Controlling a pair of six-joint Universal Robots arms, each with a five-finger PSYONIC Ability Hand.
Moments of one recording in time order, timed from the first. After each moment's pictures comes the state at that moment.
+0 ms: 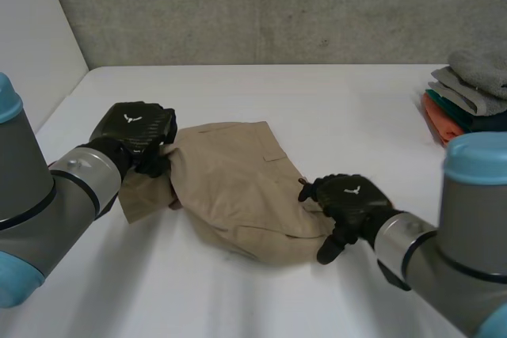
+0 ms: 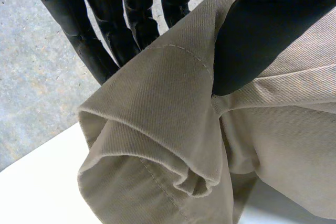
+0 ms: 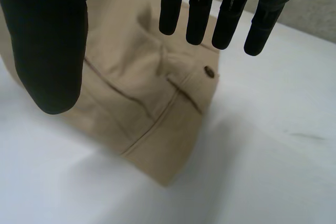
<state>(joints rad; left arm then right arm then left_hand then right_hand) 4.30 -1.75 -1.62 3.14 -1.51 3.38 2.05 -1.28 1.73 0.06 1.37 2.99 1.16 1.20 1.19 1.20 0.98 0.42 0.42 0.42 0.40 0.20</state>
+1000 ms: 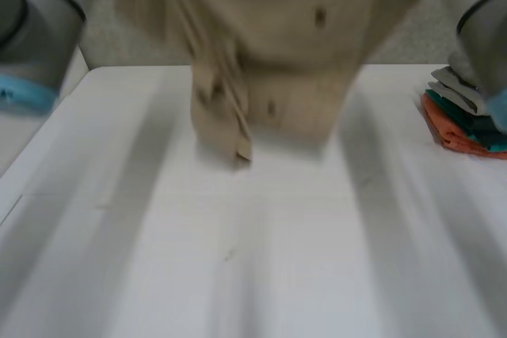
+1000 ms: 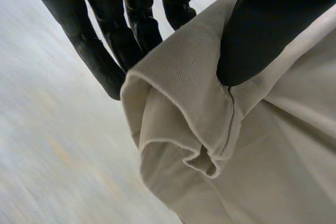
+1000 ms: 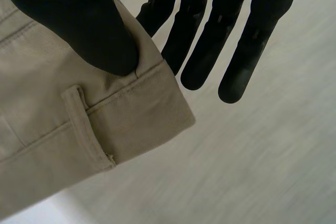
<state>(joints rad) 4.31 -1.93 -0.91 3.28 -1.49 3.51 1.97 -1.22 0.90 0.01 1.59 2.74 1.16 1.20 1.19 1.20 0.98 1.11 1.18 1.19 1.20 1.01</state>
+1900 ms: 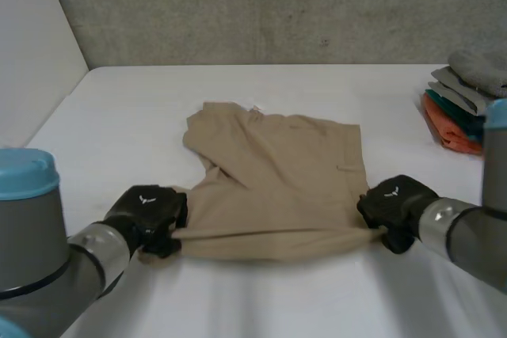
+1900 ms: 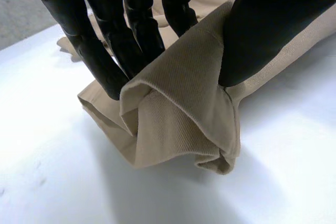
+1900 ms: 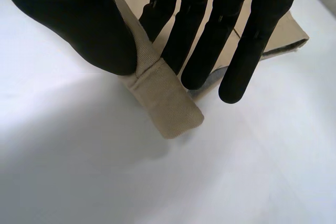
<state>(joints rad) 4.30 -1.79 -1.87 3.14 -1.48 3.38 1.89 -1.25 1.64 0.31 1.41 2.46 1.16 1.20 1.19 1.20 0.98 1.11 1.18 1.19 1.20 1.02</state>
